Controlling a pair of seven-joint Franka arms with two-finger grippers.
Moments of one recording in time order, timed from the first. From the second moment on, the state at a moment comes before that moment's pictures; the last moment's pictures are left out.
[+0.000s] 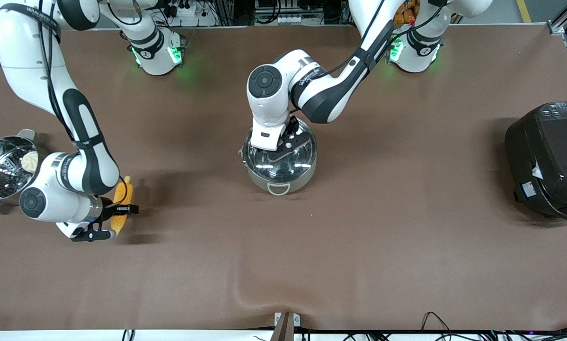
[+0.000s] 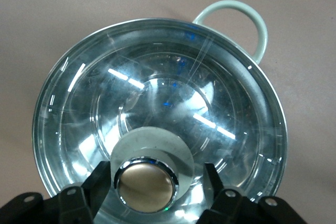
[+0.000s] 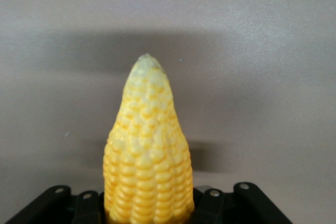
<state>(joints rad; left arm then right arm) -0.83 0.67 -0.06 -1.30 -0.01 1.91 -1.40 -0.03 0.69 -0.03 -1.64 0.13 2.18 -0.20</state>
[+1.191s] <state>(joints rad) -0.83 0.64 -0.05 -1.30 -0.01 1.85 -1.41 0.00 0.60 0.05 -1.63 0.18 2.06 -0.17</state>
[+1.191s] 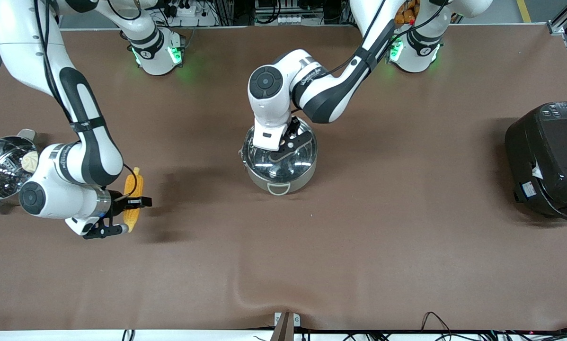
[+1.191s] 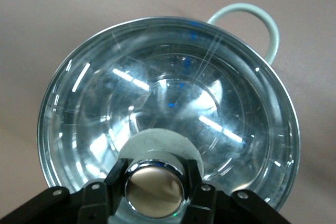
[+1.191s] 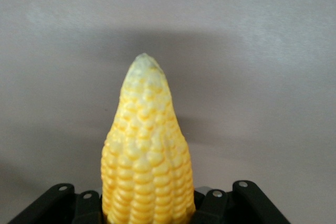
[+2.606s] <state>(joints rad) -0.30 0.32 -0.04 -1.60 0.00 1.85 -0.90 0.59 0.58 0.08 -1.52 0.11 2.06 0.50</state>
